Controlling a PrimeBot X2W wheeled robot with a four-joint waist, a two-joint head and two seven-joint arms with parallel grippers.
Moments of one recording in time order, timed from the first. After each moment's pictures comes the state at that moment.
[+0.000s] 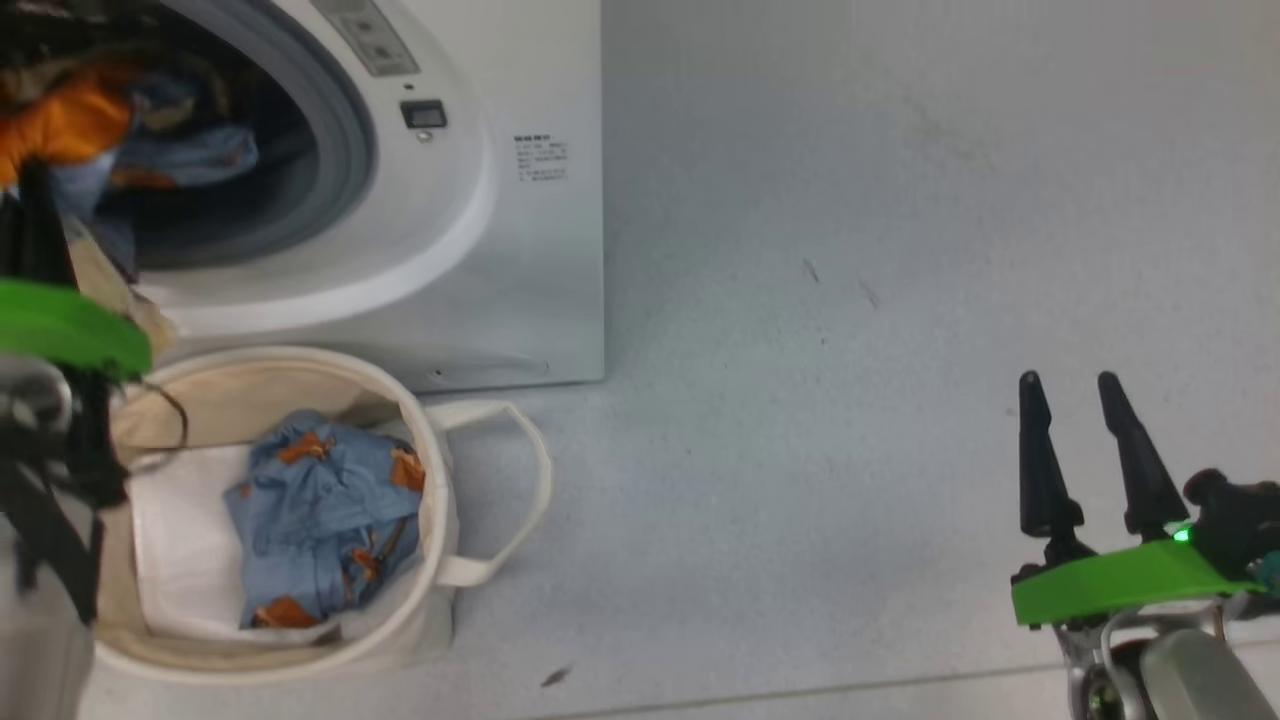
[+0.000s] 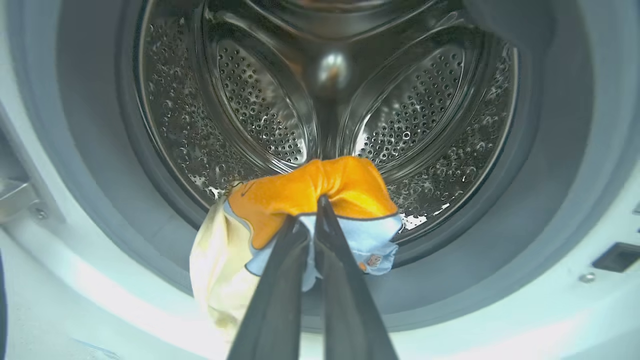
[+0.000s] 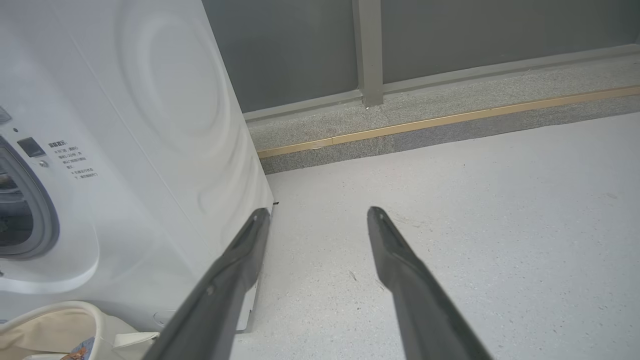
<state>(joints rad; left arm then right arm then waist) -0.86 0.38 -0.12 0.87 -0.55 -0.03 -0.25 -0.13 -0.22 0.13 0.07 0.42 0.13 -0.26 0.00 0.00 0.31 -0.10</state>
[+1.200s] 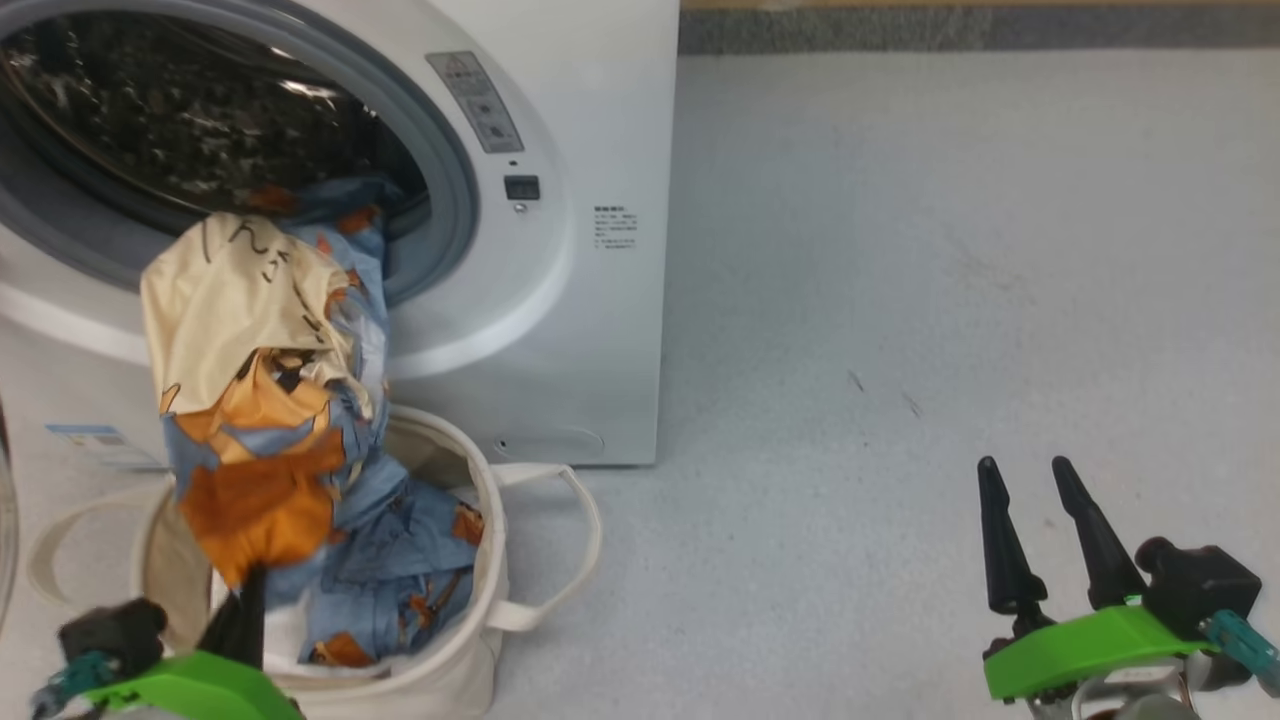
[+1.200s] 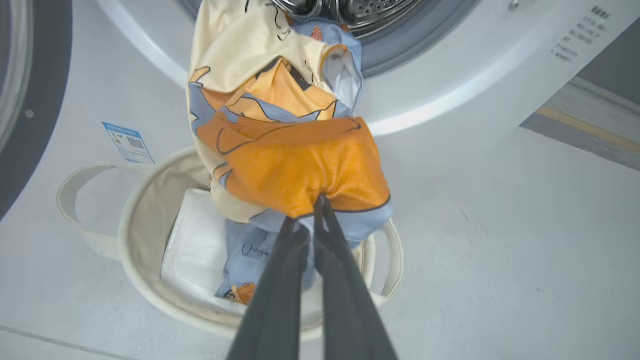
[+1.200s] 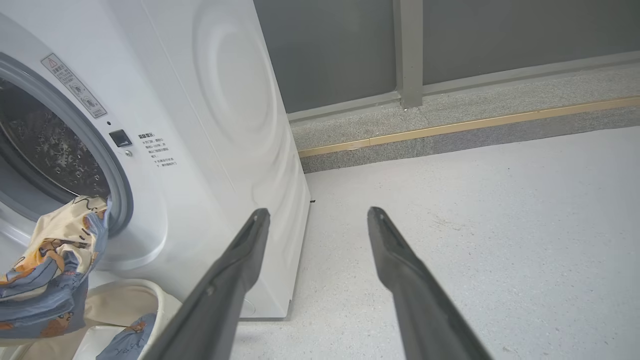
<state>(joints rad) -0.11 0.26 -0.03 0.34 -0.51 -0.05 -0.03 -0.04 -0.21 0.18 0.12 0.43 0.13 -0.26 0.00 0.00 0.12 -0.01</state>
